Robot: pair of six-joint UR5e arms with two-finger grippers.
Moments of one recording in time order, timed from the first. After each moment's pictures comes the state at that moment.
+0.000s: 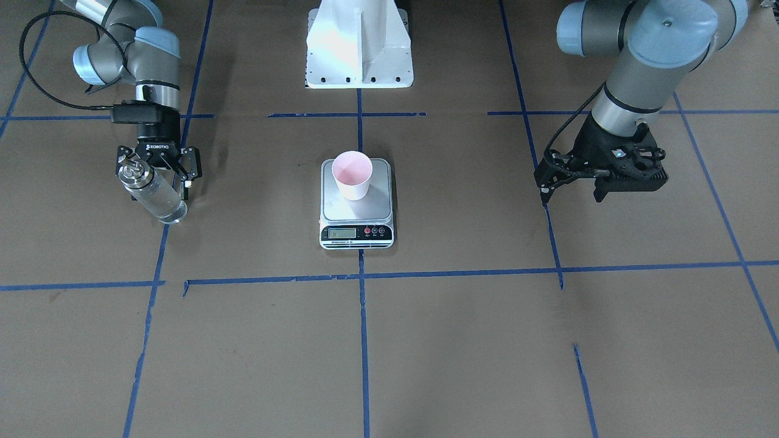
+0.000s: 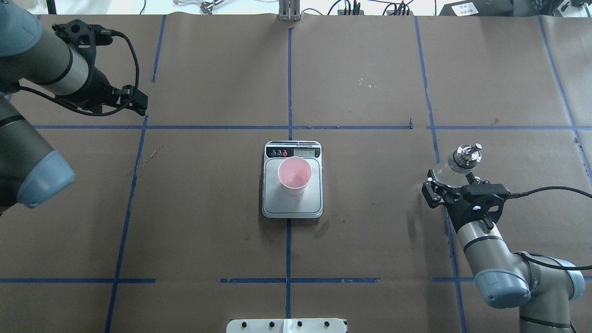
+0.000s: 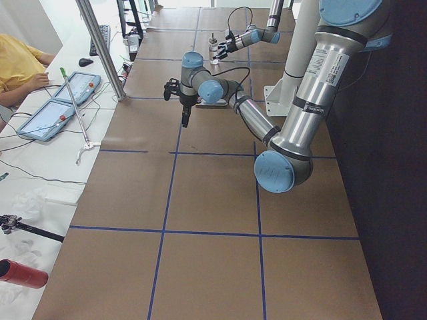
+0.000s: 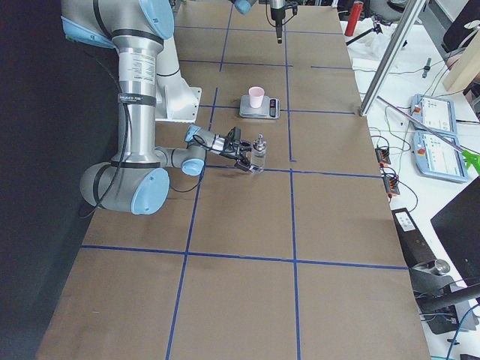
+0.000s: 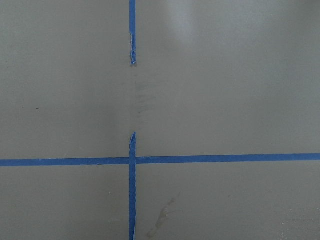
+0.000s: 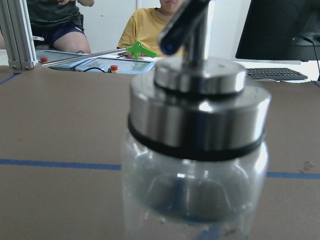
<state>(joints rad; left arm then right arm) -0.91 -1.94 -1.91 -1.58 -2.02 -0.90 0.21 -1.64 1.72 -0.72 0.60 1.32</state>
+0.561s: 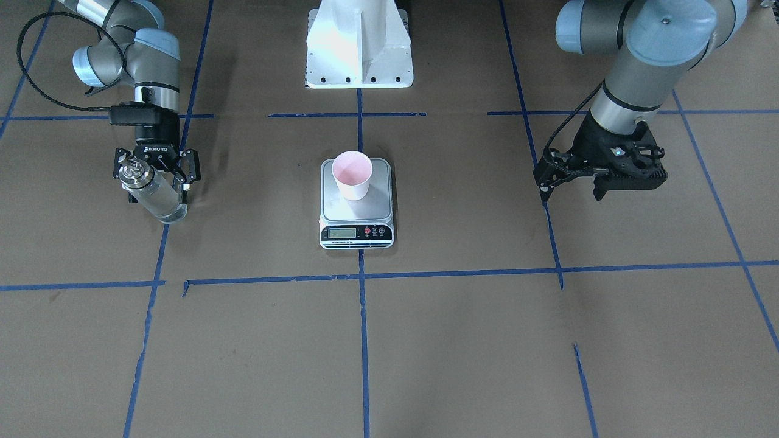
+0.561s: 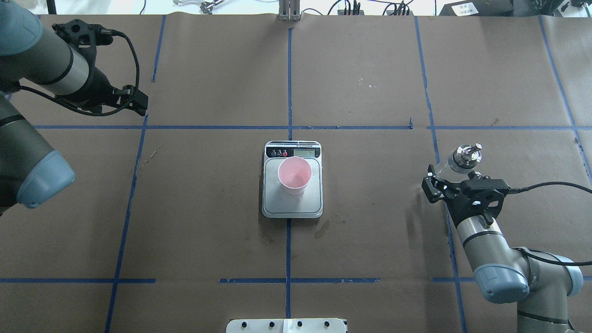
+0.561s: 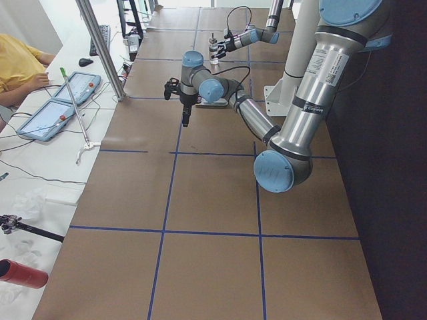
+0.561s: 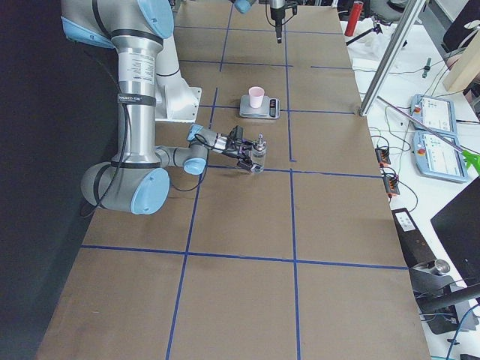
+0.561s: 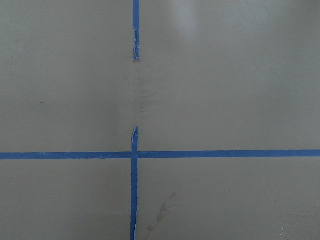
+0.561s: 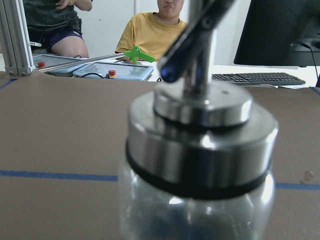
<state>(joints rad) -0.91 -1.94 -1.91 -1.57 -2.02 -0.90 0.23 -1.63 1.72 -0.72 0.61 1.31</state>
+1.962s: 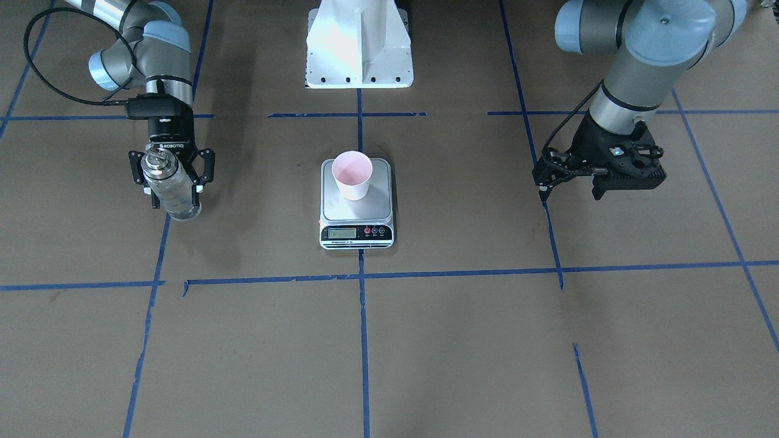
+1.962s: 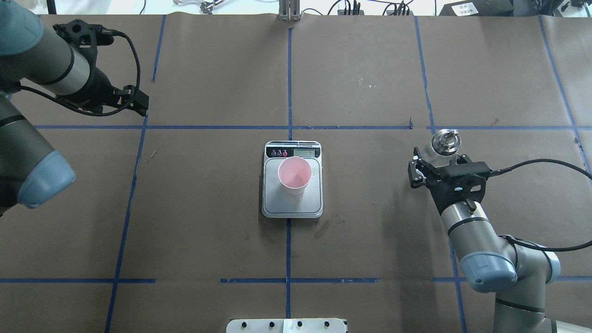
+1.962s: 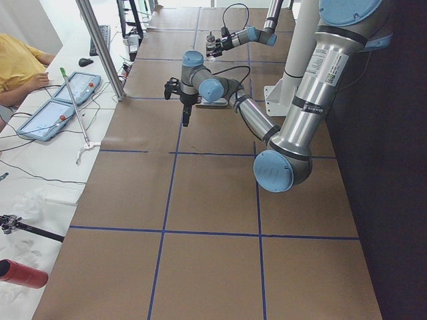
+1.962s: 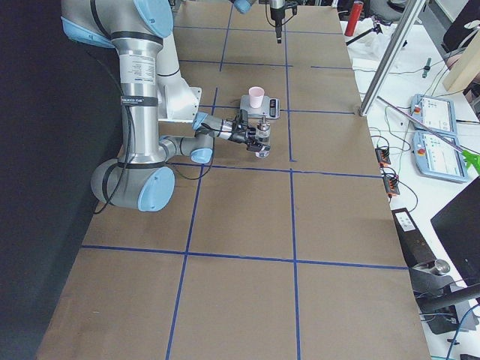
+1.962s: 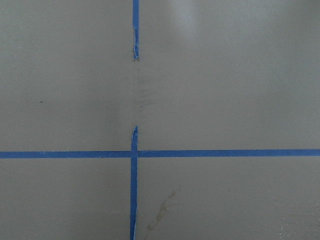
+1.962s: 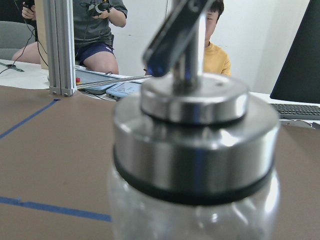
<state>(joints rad) -0.91 -1.94 -1.91 -1.56 -2.02 -0.90 0.26 -1.54 1.75 -0.68 0.62 1.05</state>
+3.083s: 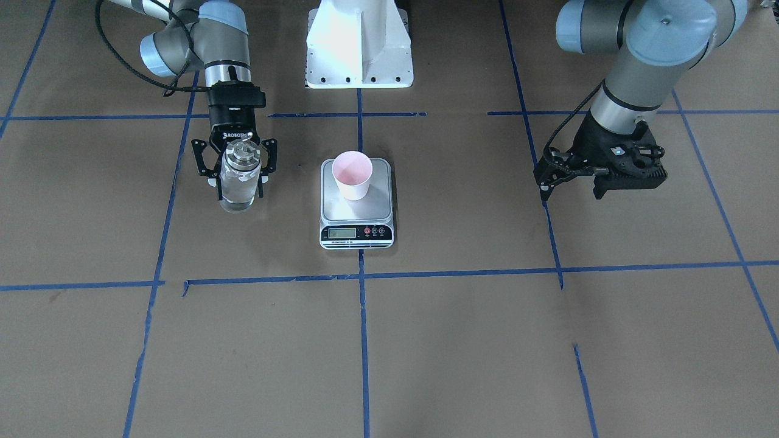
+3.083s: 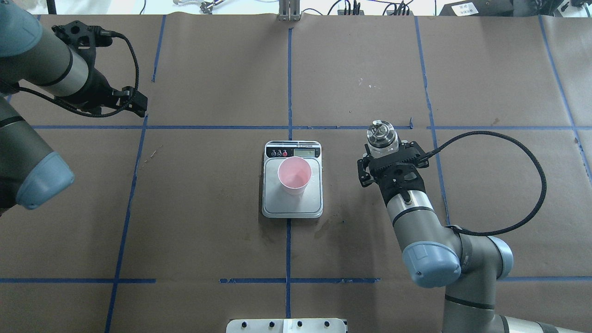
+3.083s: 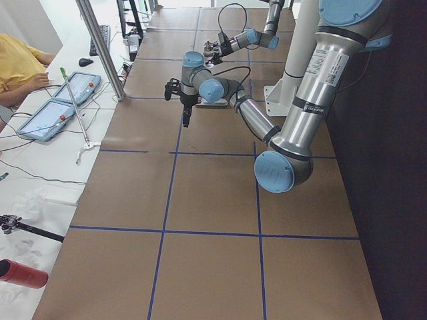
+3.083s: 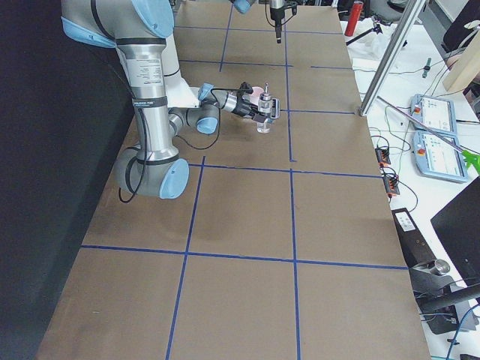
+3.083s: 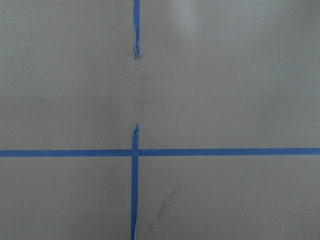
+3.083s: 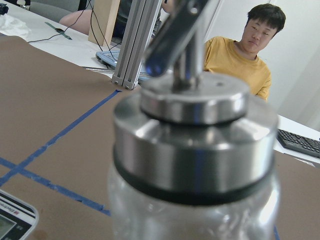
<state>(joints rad) -0.91 -1.93 -1.91 -1.56 -2.02 -0.90 0.26 -1.33 1.82 -0.98 0.68 0.80</state>
